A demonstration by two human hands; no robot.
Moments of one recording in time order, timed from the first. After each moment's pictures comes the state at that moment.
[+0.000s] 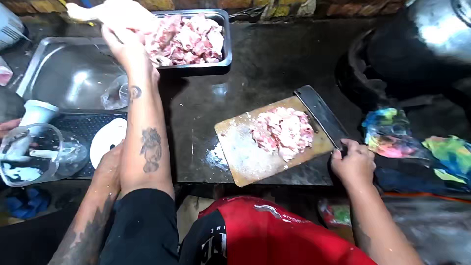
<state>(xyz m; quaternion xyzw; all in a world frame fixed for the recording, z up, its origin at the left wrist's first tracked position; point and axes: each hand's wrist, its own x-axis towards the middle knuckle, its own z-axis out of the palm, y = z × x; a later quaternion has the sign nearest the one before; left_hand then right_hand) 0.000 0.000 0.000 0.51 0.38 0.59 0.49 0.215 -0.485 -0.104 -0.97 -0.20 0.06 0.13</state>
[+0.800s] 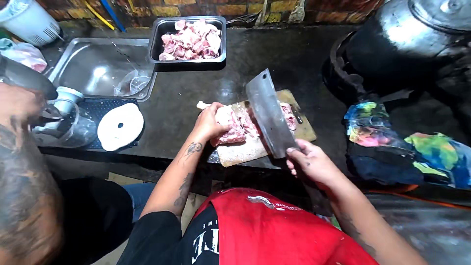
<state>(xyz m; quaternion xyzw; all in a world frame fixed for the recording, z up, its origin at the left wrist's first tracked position) 0.000 -0.217 -0.097 0.85 0.37 0.09 0.35 0.152 -0.491 -0.050 -0.77 -0.25 0.41 0.42</state>
